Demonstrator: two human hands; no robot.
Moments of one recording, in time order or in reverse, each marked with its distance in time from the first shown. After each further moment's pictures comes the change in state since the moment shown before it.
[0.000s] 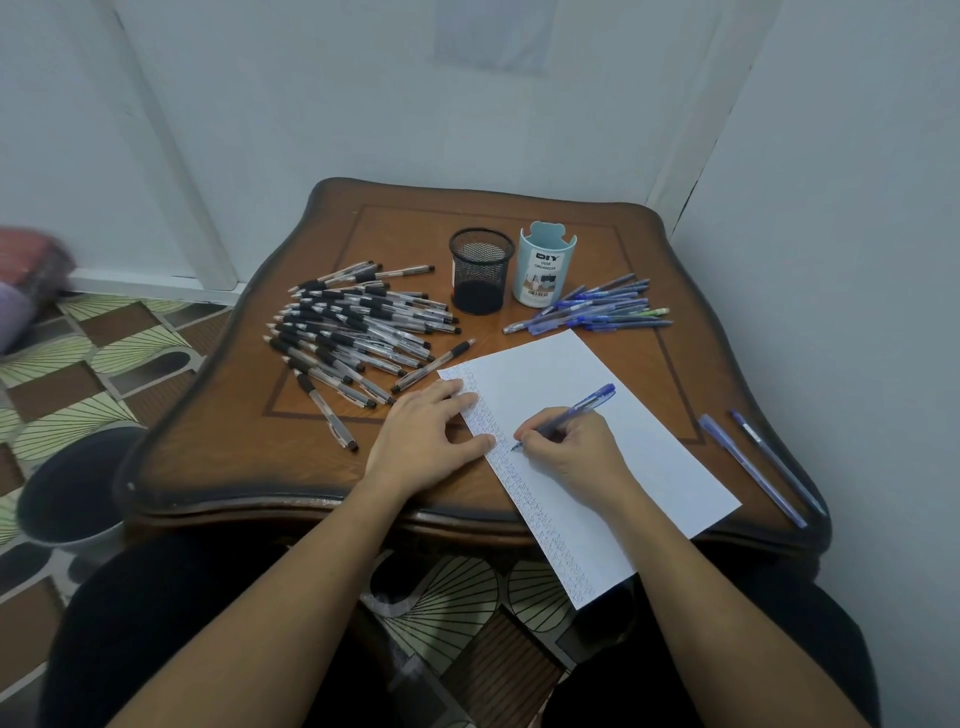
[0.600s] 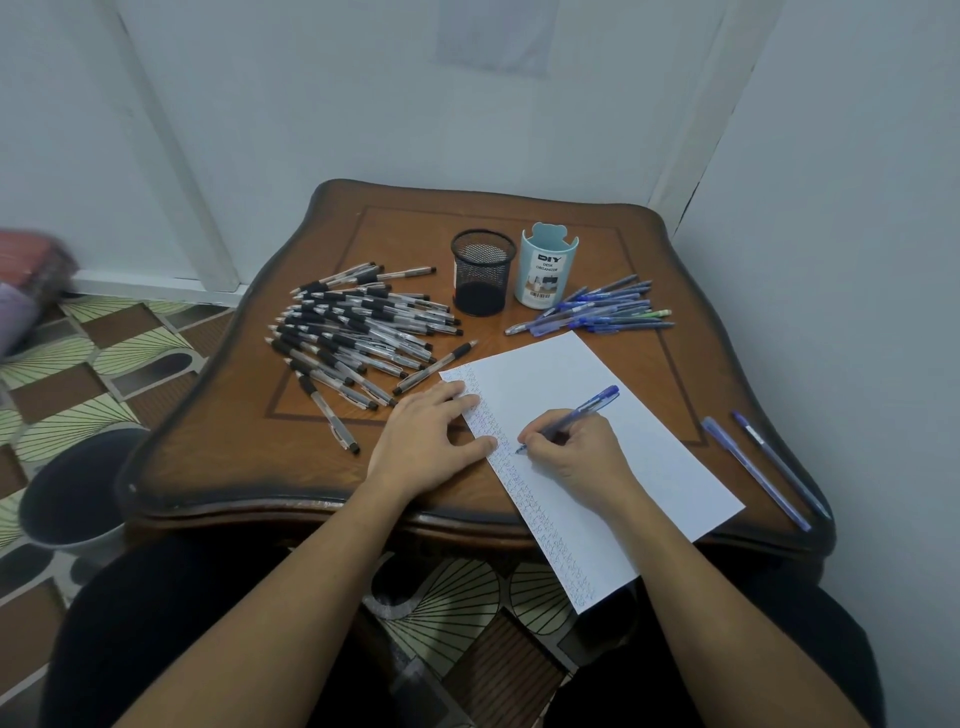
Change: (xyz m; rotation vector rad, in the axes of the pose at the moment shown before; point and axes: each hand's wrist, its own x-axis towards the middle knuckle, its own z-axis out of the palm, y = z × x) left_hand 0.000 0.000 0.000 -0.004 0.002 0.001; right_hand -0.001 0.001 0.000 0.001 0.012 0.000
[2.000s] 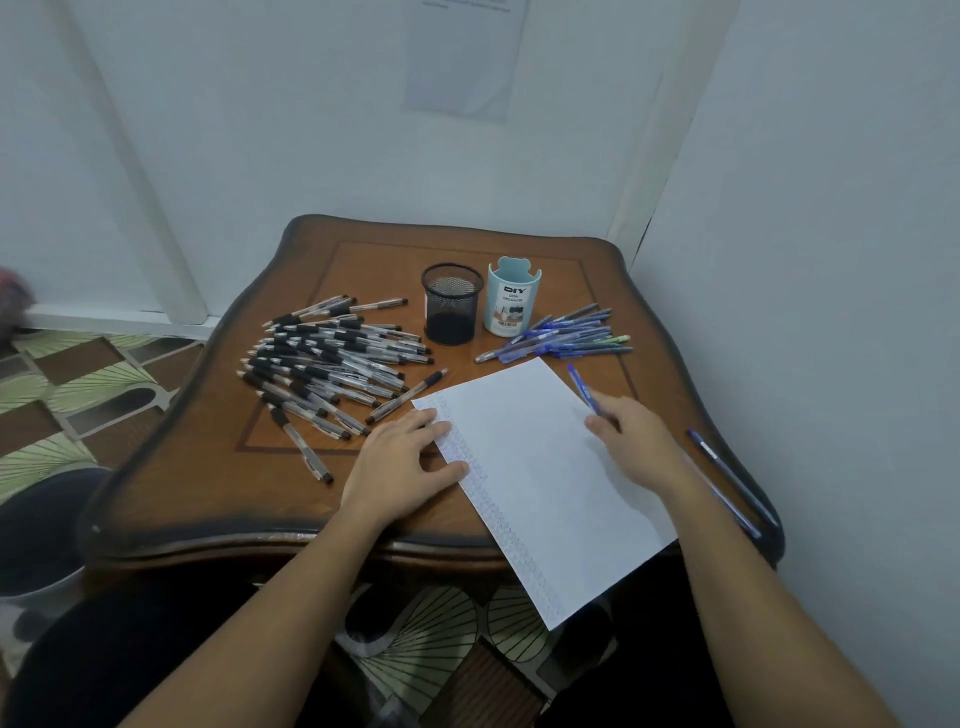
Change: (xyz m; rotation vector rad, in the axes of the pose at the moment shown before) left_hand 0.001 -0.003 0.003 0.003 -0.001 0.012; right_hand 0.011 -0.012 -0.091 -0.467 0.091 0.069
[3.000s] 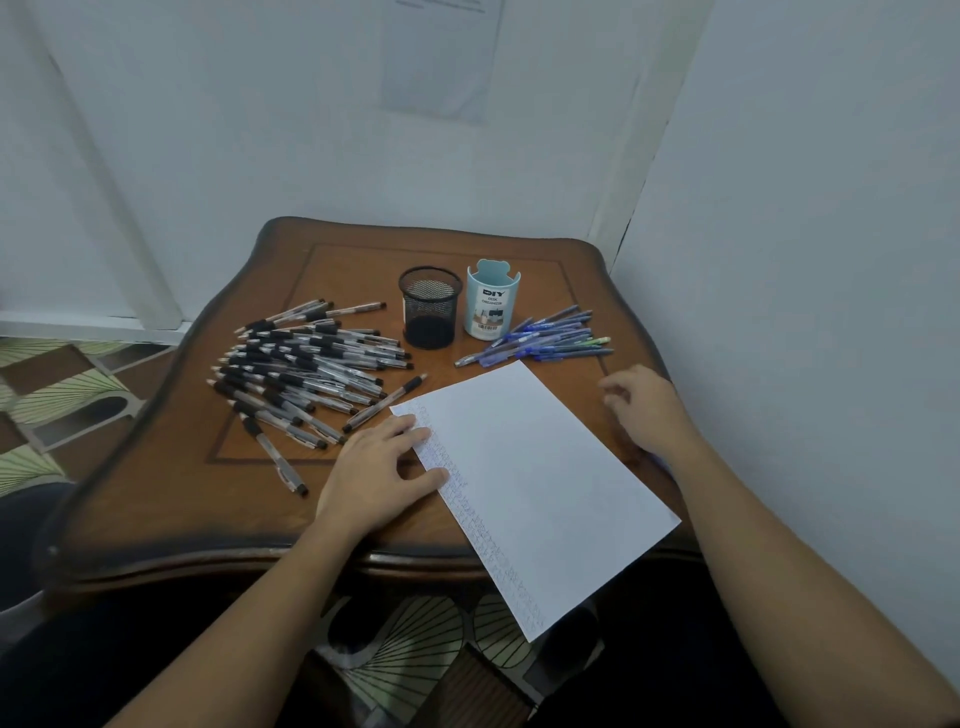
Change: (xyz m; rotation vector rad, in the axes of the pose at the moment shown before) left_hand -0.001 0.003 -0.003 -0.031 -0.004 -0.015; right_hand 0.038 0.027 -0.027 -0.234 0.138 0.071
